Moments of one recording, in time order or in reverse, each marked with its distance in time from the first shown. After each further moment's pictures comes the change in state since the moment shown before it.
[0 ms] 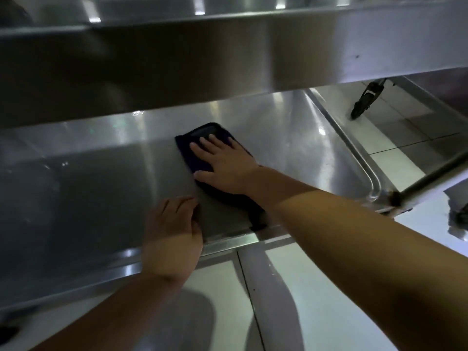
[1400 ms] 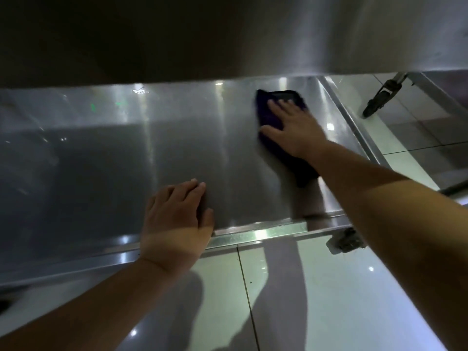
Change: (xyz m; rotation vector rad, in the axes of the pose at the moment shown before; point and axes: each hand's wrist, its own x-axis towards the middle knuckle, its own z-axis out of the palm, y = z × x) left_hand -0.003 0.002 -0.002 0.044 -0.067 -0.063; right_hand -0.015 0.109 -0.019 0.016 0.170 0.364
